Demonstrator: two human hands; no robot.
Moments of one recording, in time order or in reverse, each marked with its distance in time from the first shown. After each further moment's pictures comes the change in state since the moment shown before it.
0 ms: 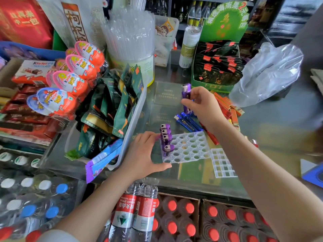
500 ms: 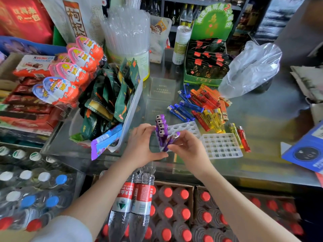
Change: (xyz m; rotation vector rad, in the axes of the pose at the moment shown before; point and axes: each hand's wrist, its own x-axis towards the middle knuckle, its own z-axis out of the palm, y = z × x) left_hand -0.014 0.010 0.008 -0.015 0.055 -0.075; right_hand -0.142 0.019 0.036 0.305 -0.118 0.029
